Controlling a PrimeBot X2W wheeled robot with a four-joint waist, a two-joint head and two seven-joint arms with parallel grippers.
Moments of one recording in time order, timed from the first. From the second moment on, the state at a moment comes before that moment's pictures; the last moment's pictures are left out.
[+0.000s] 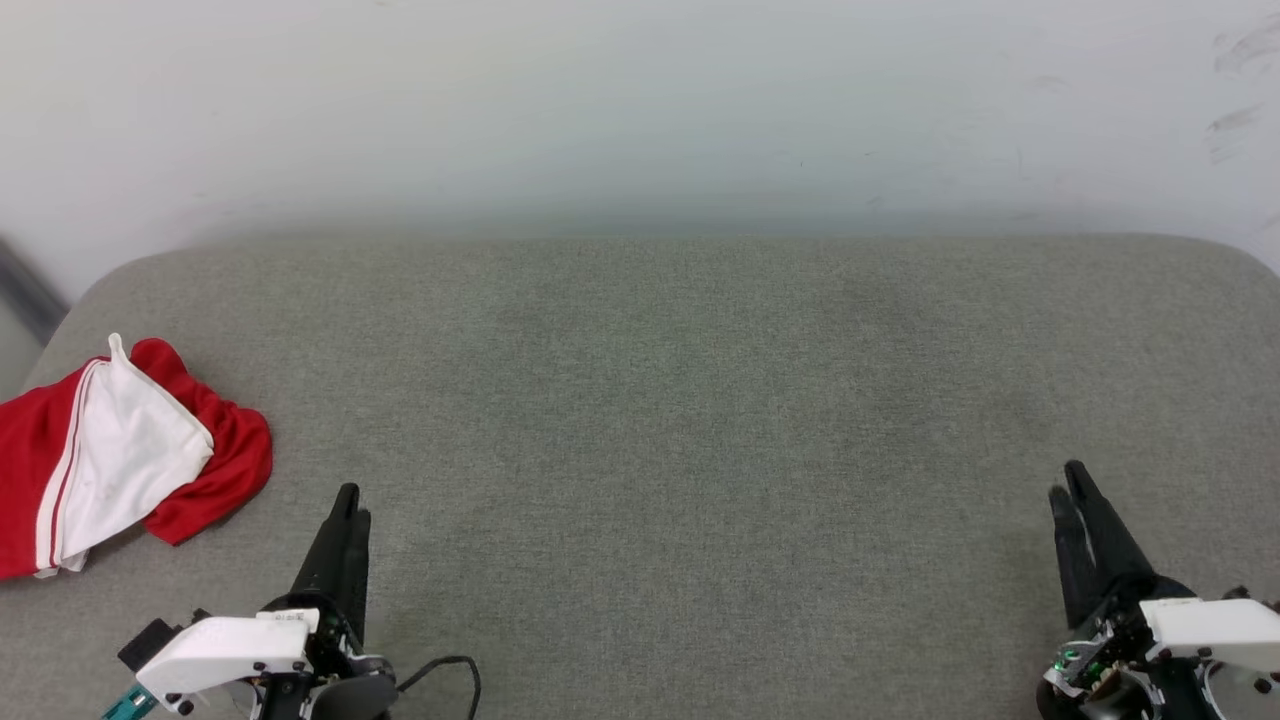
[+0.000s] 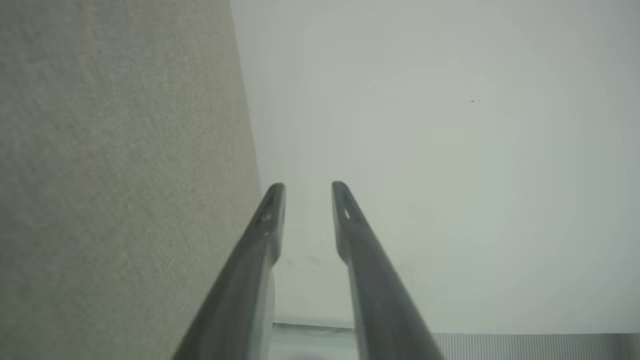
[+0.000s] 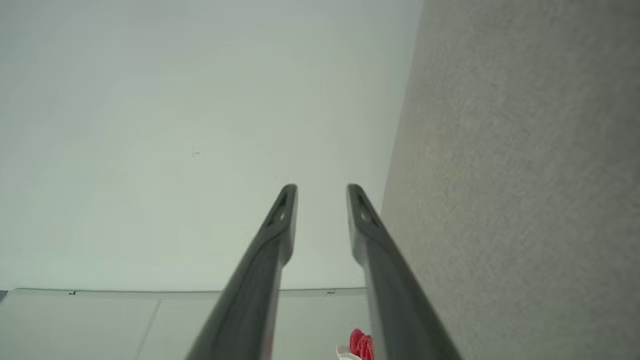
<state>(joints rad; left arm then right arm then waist) -0.10 0.05 0.11 0.26 -1.61 -0.13 0.11 -0.09 -0.05 -0.11 0.26 1.61 0.13 0.11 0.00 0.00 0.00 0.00</state>
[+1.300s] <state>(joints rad) -0.11 0.05 -0.03 0.16 -1.07 -0.13 -0.06 -0.07 -0.10 -0.02 0.17 1.15 0.13 -0.06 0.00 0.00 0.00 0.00</state>
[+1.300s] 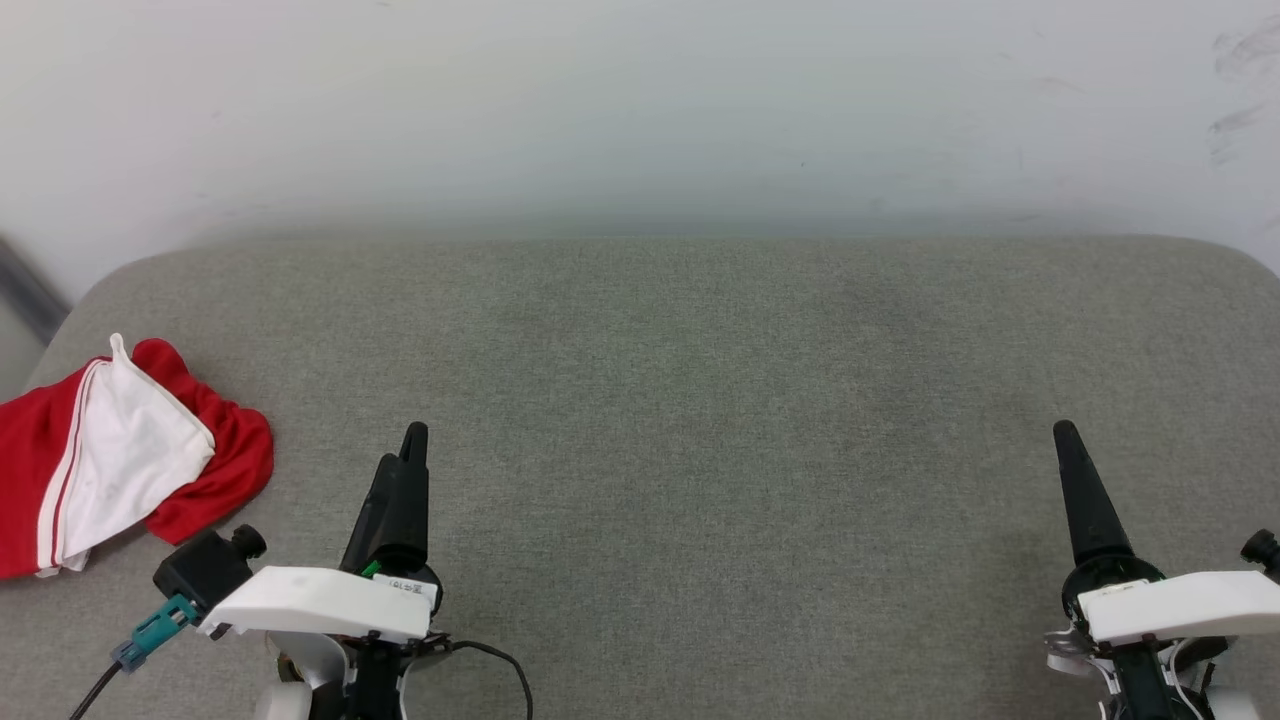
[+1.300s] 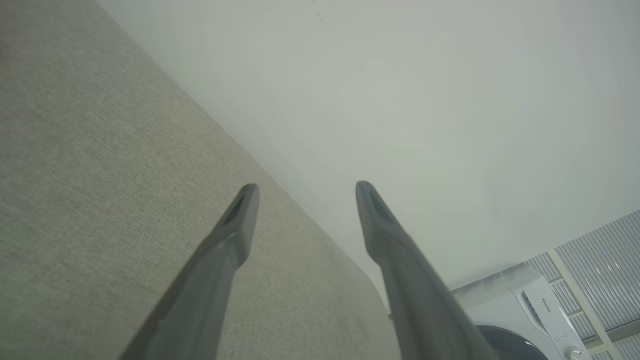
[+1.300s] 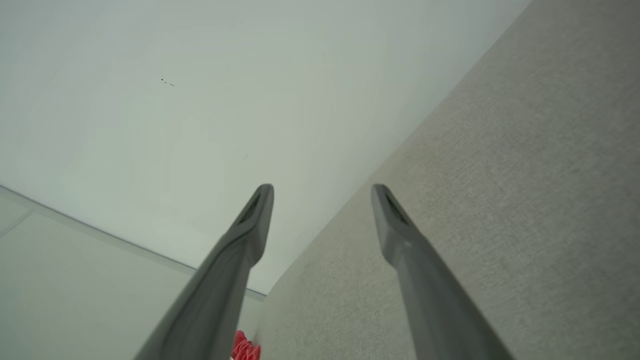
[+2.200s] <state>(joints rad) -0.13 0.05 -0.10 0.18 -0.59 -0.08 -0.14 -0.07 -0.09 -0.03 0.12 0.57 0.13 -0.06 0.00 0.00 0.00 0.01</state>
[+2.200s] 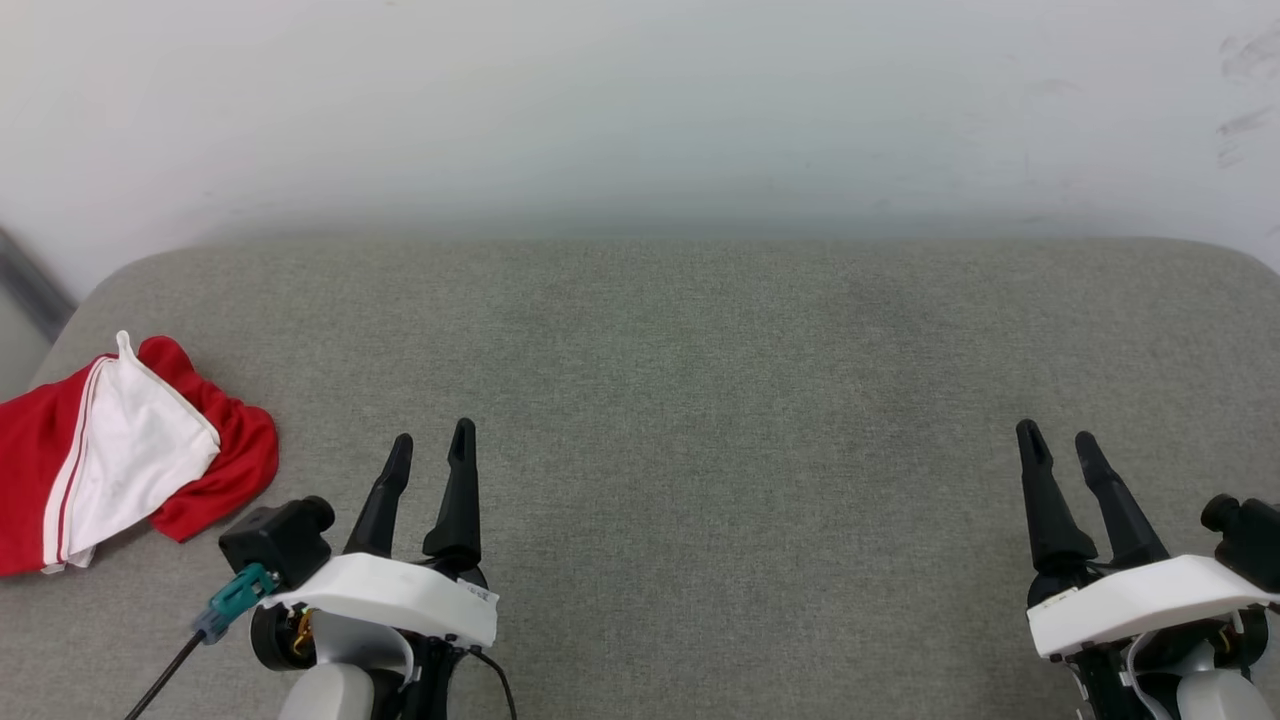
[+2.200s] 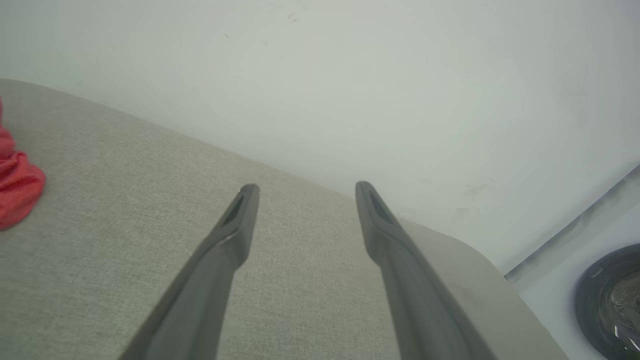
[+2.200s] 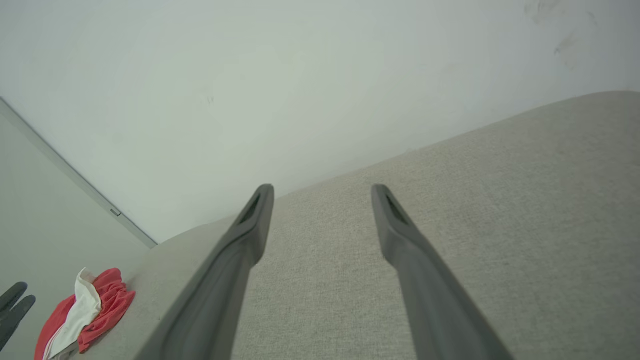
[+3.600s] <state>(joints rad) -0.16 0.05 -0.14 0.26 -0.19 -0.02 -0.24 -0.06 -0.06 -0.05 0.09 0.15 0.13 -0.07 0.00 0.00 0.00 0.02</state>
